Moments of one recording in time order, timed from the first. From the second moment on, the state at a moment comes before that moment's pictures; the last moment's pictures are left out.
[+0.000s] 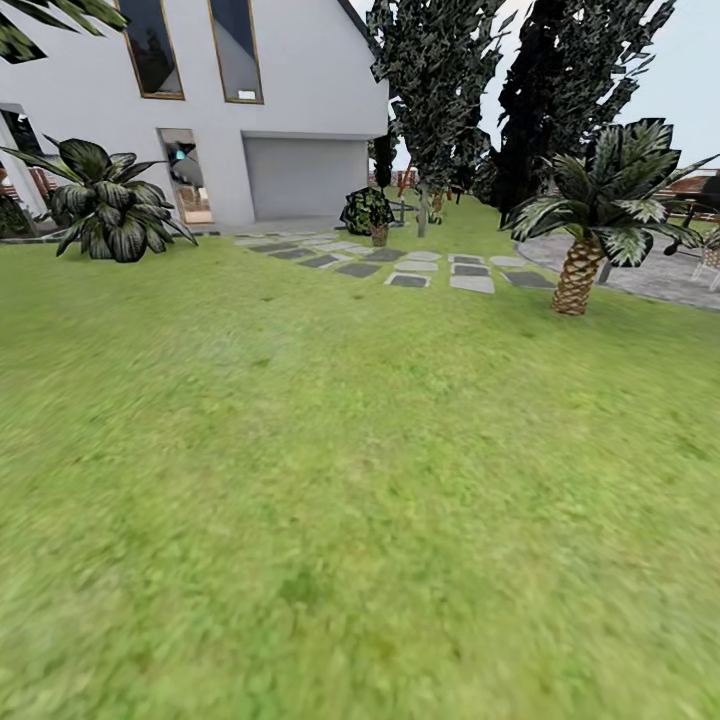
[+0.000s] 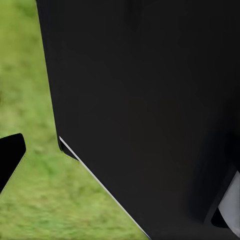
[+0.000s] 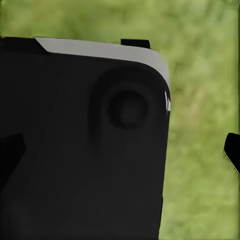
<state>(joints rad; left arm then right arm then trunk) 0.01 -0.02 0.01 -0.04 0.01 0.00 -0.01 -0.09 -0.01 0.01 -0.04 0.02 -0.15 0.00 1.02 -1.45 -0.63</state>
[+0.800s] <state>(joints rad) 0.01 -0.02 0.01 -0.04 0.01 0.00 -0.01 -0.09 -0.01 0.01 -0.04 0.02 -0.15 0.00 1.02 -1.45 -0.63</state>
